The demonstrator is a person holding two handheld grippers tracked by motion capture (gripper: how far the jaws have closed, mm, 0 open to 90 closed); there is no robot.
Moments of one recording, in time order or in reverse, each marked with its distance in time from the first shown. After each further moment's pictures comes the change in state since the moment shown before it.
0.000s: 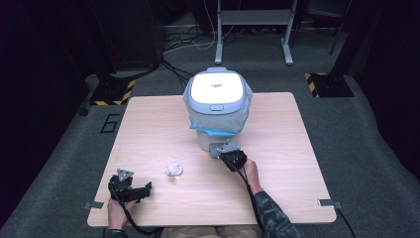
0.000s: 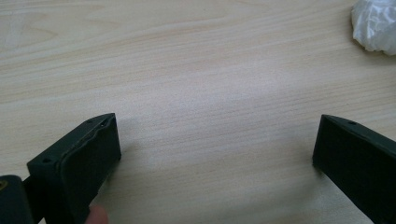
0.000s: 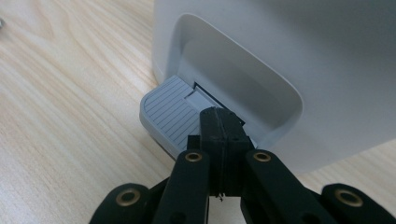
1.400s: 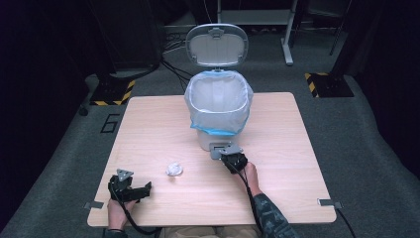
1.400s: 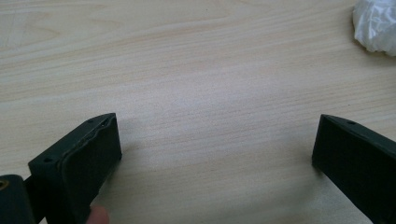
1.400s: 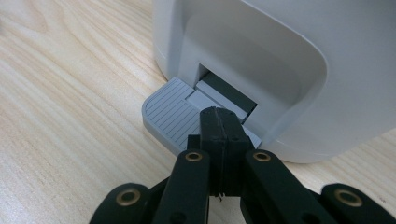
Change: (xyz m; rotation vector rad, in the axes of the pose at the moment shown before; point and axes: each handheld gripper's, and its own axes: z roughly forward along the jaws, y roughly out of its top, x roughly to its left) left arm -0.001 0.000 0.000 -0.009 0.003 -0.017; right arm 0.002 -0.014 0.007 -0.005 0.009 0.060
